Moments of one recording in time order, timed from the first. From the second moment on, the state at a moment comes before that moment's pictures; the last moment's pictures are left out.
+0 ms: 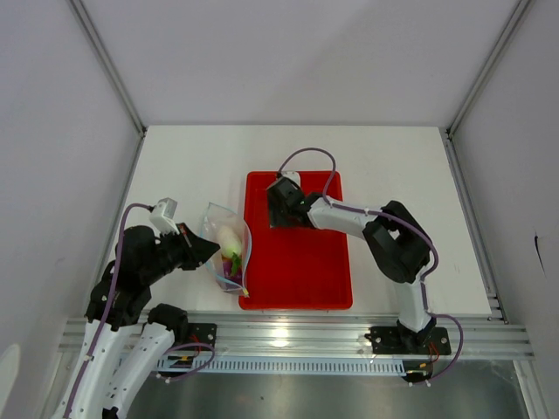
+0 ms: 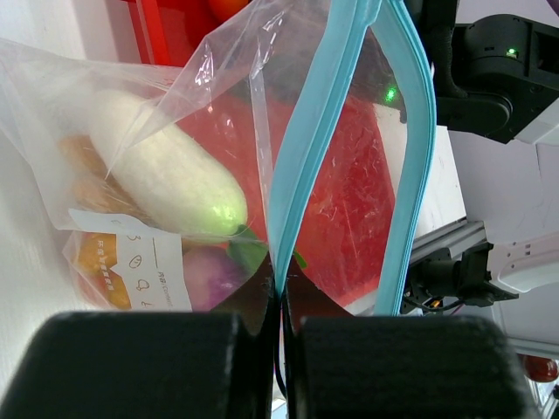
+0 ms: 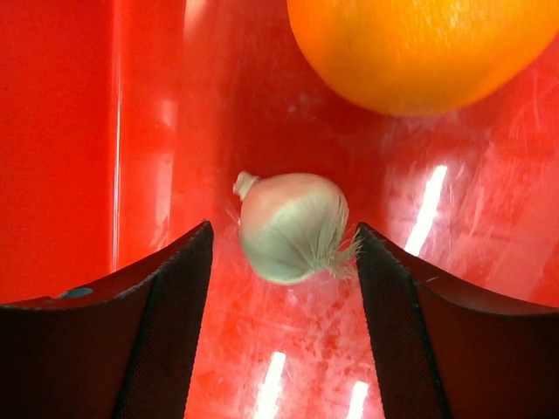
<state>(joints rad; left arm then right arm) -0.28 0.44 0.76 -0.77 0.32 -0.59 0.83 2.00 1.39 -0.32 0.25 0.59</state>
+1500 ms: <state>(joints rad) -0.28 0.45 0.76 -0.77 0.32 -0.59 1.31 1.19 1.21 -0.34 0.29 0.39</state>
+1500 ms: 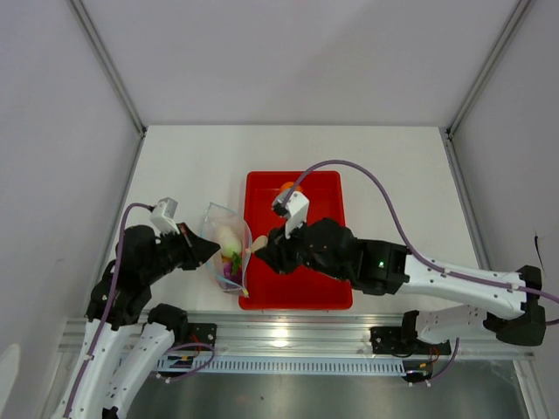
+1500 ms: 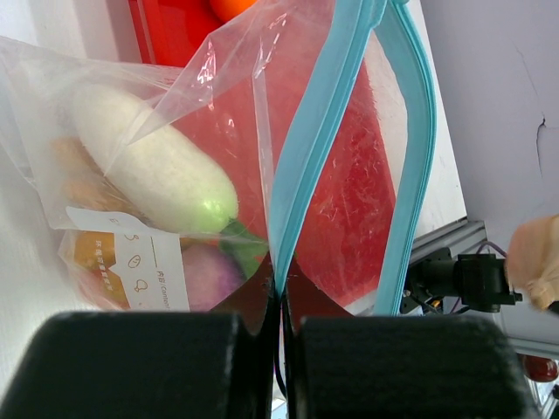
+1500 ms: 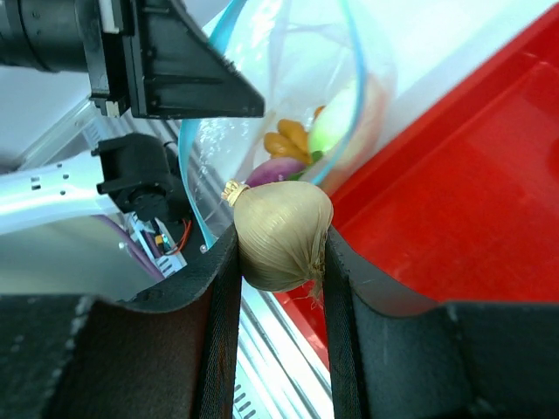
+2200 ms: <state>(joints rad) -0.28 0.42 0.75 -0.80 0.32 -0.60 1.26 1.63 1.59 -0.39 0.22 0.41</state>
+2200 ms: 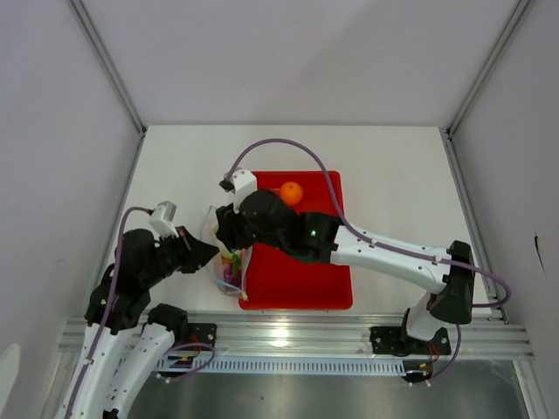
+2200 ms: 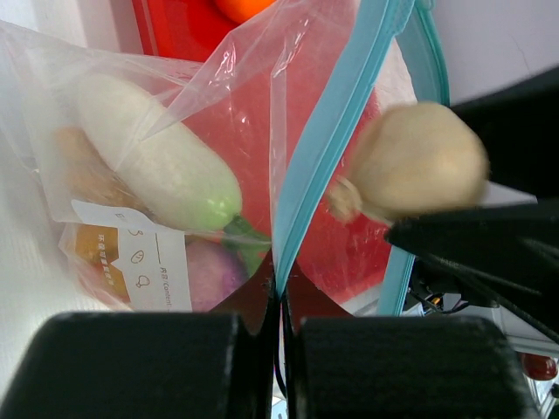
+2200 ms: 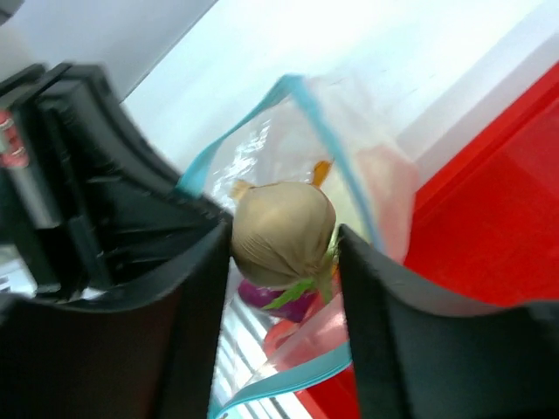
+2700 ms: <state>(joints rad) -0.28 0.43 0.75 -0.80 0.32 -0.60 1.22 1.68 1.66 -0.44 0.23 0.38</state>
